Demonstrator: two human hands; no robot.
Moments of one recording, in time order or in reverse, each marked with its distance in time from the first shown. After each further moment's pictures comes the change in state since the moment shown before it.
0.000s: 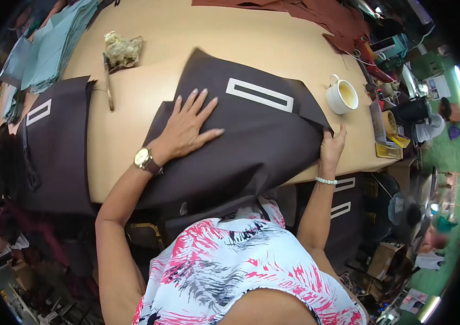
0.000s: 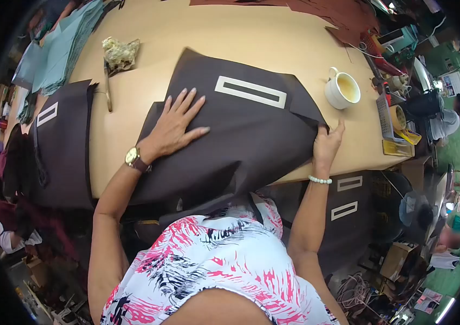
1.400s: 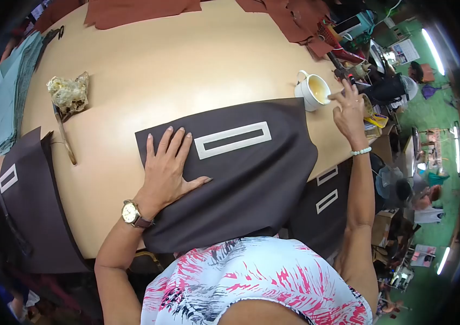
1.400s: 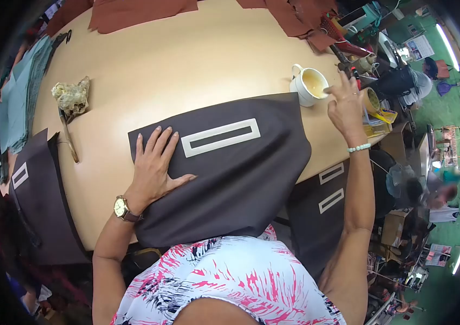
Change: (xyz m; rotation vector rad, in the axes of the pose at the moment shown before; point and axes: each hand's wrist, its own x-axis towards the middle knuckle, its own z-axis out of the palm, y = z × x) left_hand 0.009 0.025 0.005 0.022 0.043 0.054; right_hand 0.121 -0.052 -0.072 -1.144 -0.295 -0.661
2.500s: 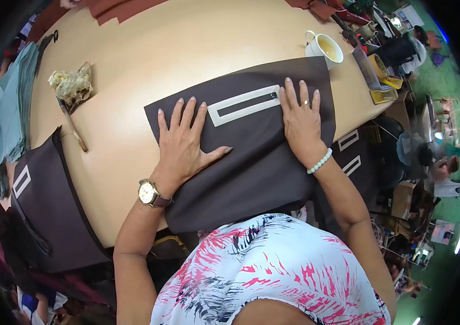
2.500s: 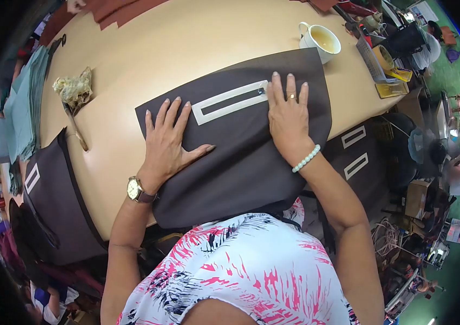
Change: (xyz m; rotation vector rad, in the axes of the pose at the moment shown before) left_hand -0.004 0.005 0.004 0.007 0.061 0.020; right_hand -0.081 -0.188 0.007 -0.248 -0.200 -0.110
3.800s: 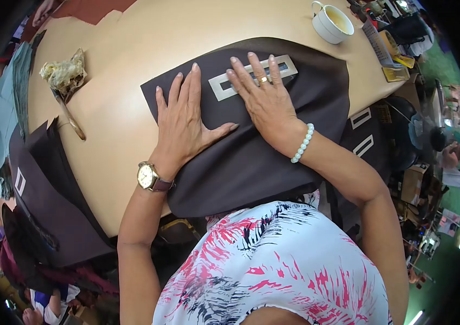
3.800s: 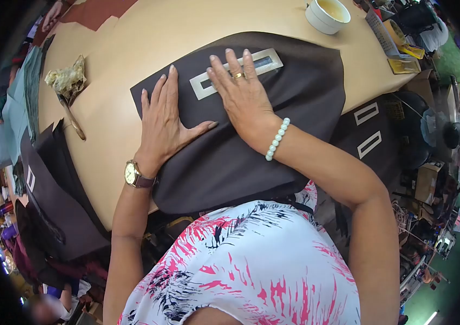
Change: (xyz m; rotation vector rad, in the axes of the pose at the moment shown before) left_hand -0.001 -0.003 0.006 -0.057 0.011 -0.017; right_hand 0.014 -0.067 -0.034 -0.066 0.021 -0.245
